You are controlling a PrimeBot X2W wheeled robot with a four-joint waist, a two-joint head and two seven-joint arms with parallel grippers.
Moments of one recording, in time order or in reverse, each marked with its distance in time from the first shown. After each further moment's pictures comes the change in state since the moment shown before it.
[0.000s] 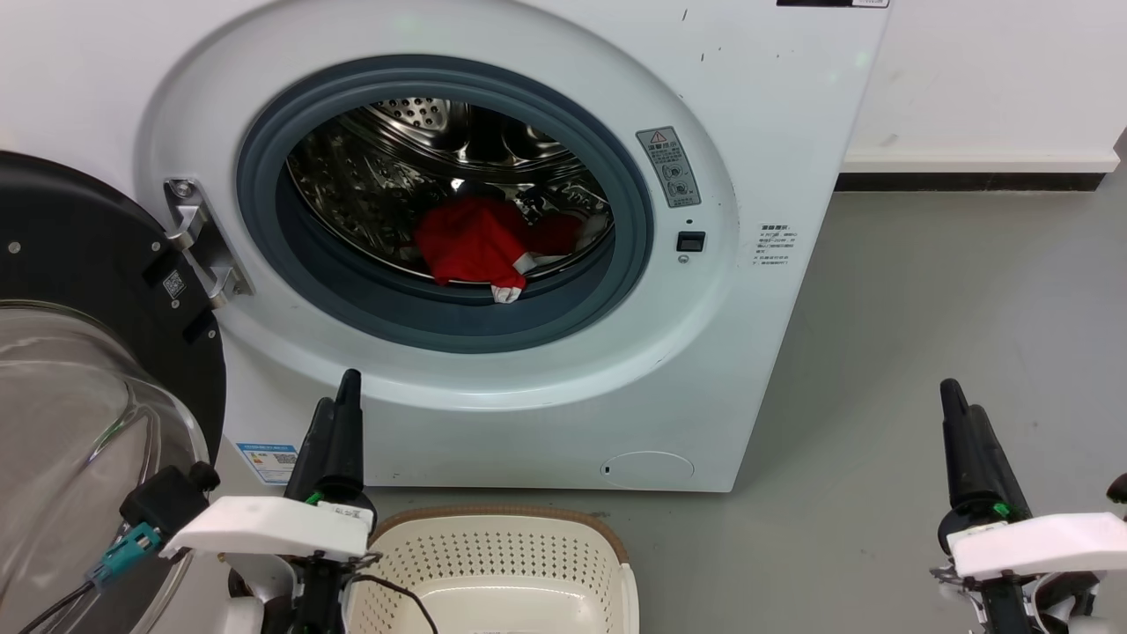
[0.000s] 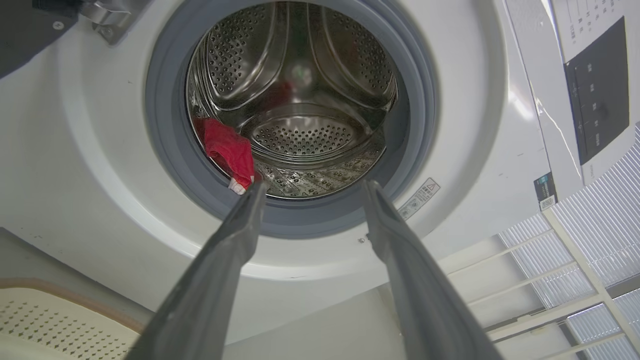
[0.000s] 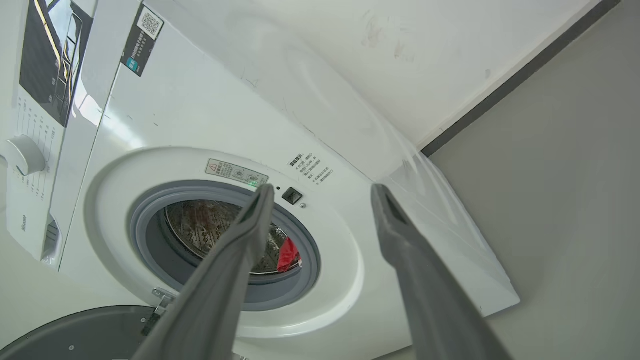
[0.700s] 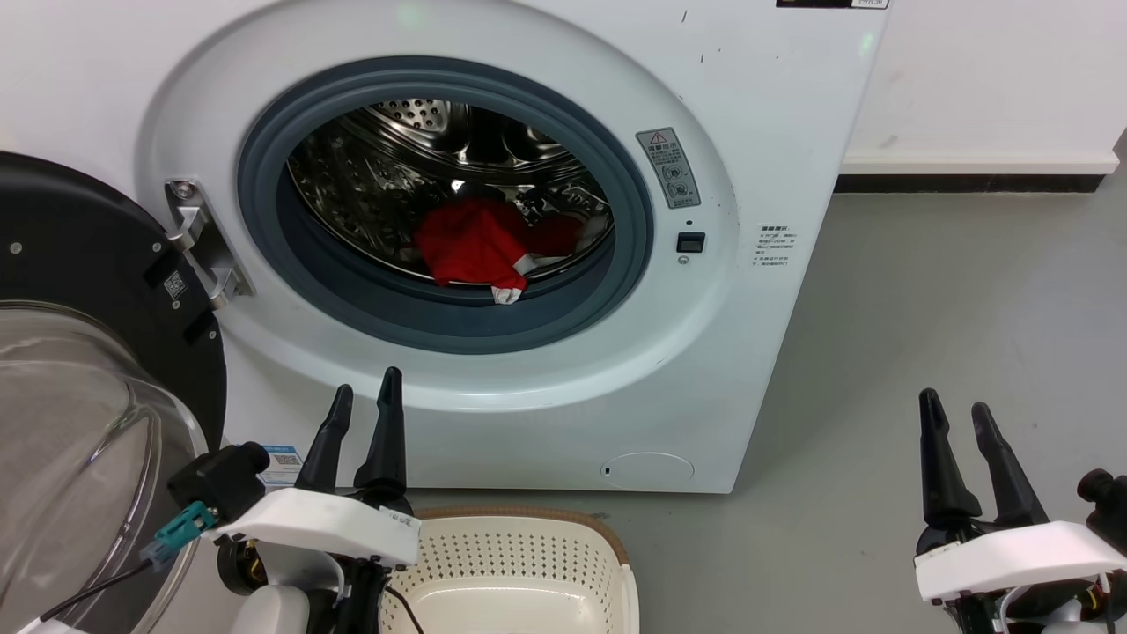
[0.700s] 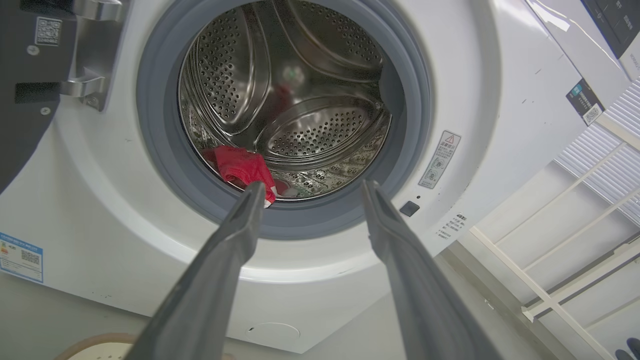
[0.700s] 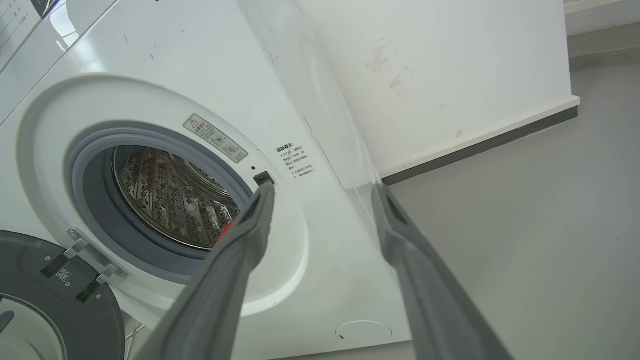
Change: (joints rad) left arm -0.015 0.000 -0.062 0.009 0.344 0.017 -0.065; right arm 0.026 0.000 0.021 -0.033 -0.401 0.000 -0.065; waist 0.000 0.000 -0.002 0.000
